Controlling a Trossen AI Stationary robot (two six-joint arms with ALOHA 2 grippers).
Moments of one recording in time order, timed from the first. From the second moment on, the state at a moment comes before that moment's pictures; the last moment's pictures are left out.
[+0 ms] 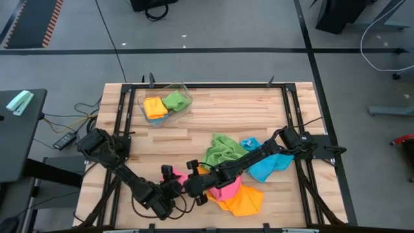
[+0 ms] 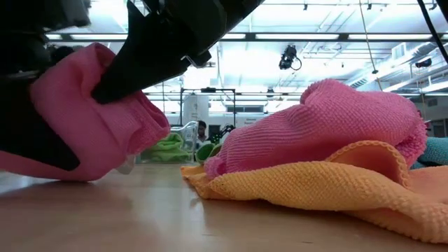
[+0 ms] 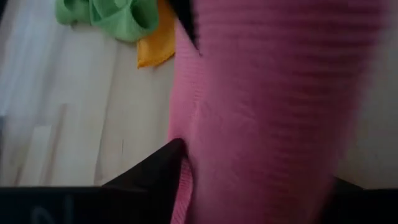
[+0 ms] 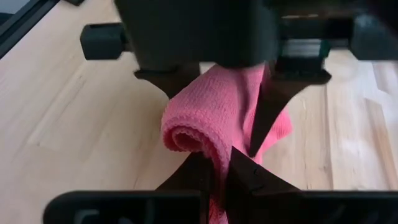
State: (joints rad) left arm -0.80 1.87 1.05 -0.55 -0.76 -0.67; right arm 0.39 2.23 1.68 -0.19 0.29 -0.09
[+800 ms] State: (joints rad) left arm -0.77 1.85 1.05 -0.68 -0.68 -0.71; right arm 0.43 2.16 1.68 -0.45 0.28 -0.12
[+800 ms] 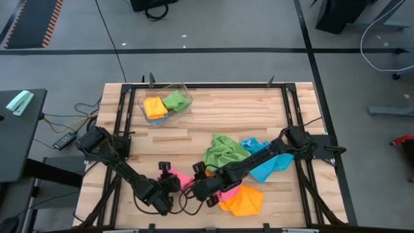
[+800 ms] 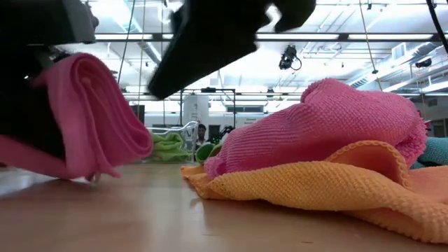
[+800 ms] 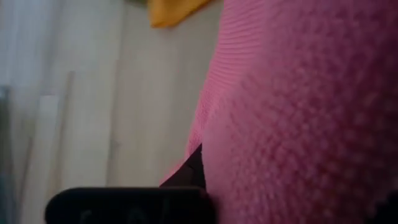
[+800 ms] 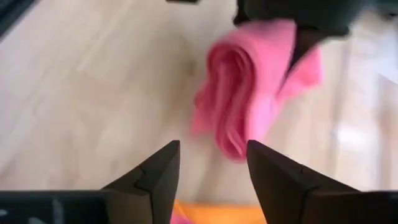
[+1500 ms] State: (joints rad) left arm -0.41 1.56 1.05 -1.23 -0.91 -0.71; right arm 0.26 1.77 1.23 -0.27 0.43 -0.20
